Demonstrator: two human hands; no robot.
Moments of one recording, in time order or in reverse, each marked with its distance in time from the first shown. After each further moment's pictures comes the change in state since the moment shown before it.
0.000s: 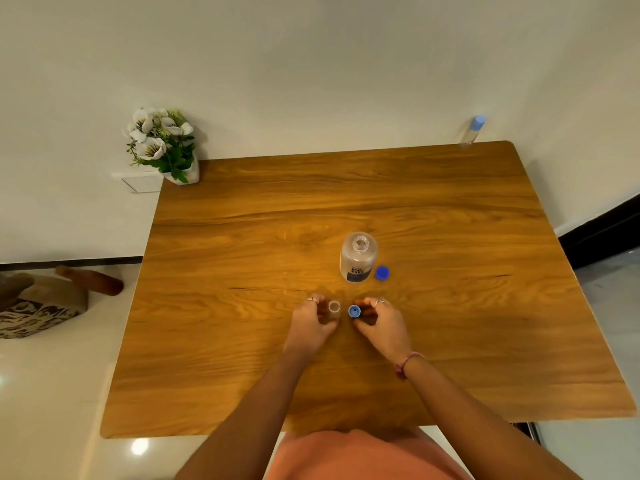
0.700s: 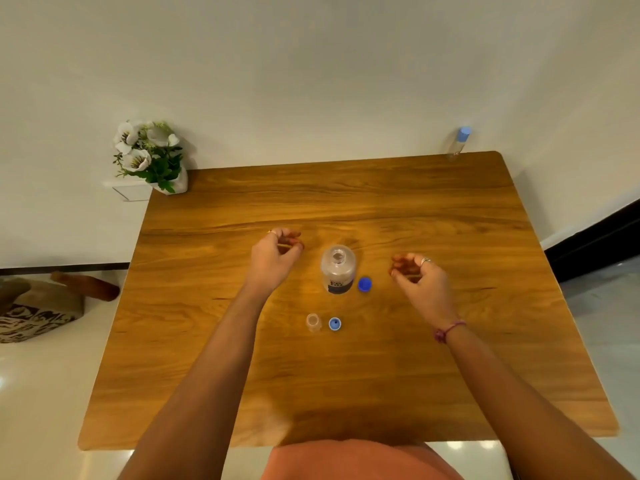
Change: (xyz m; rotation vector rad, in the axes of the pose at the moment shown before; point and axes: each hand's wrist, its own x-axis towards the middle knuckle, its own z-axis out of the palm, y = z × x) left_hand 0.051 0.090 -0.092 -0.207 0.208 0.181; right_hand 0.047 0.010 -0.117 0.228 0.230 -0.137
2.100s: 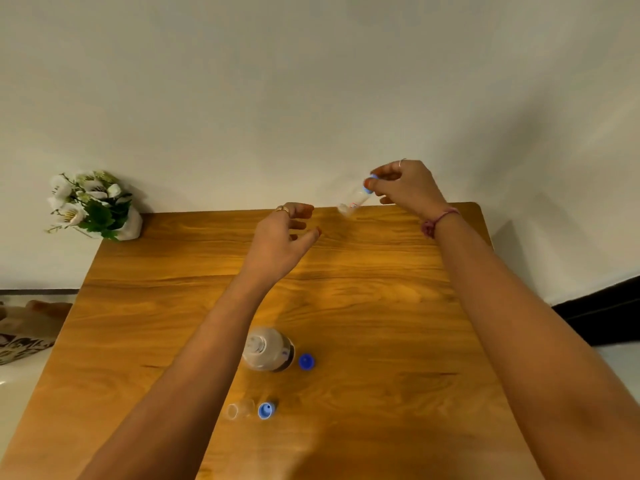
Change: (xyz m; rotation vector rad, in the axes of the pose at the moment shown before) left_hand 0.093 0.148 0.080 0.116 -0.001 0.211; right_hand 0.262 -0.075 -0.107 0.053 -0.166 -0.074
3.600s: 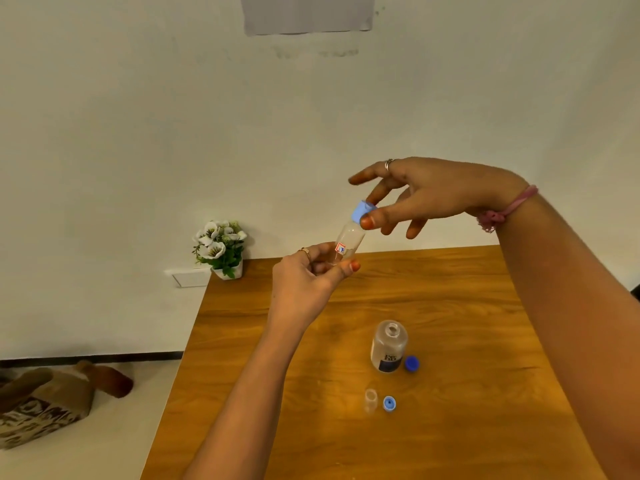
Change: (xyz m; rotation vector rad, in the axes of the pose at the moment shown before) left_hand -0.166 -0.030 -0.203 -0.352 0.192 0.047; right_hand -0.207 -0.281 0.099 -0.384 -0.470 -0.327
